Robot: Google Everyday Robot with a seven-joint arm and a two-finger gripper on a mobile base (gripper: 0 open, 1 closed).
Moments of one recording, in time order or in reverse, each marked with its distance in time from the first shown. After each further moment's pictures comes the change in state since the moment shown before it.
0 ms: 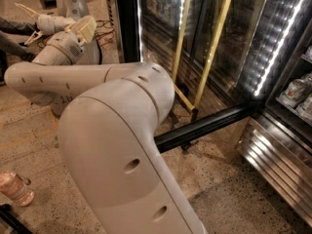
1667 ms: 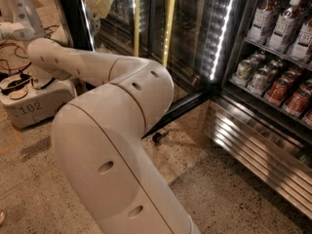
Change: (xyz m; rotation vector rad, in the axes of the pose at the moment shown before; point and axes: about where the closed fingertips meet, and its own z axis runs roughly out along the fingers) arm -0.031 -0.042 0.092 0.180 -0.129 -0.083
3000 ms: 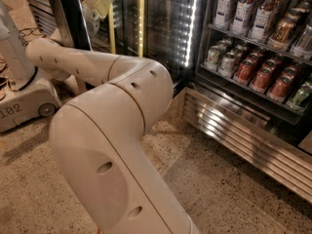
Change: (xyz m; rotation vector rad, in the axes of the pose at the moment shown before) arm 0.000 0.000 0.000 0.000 0.000 0.000
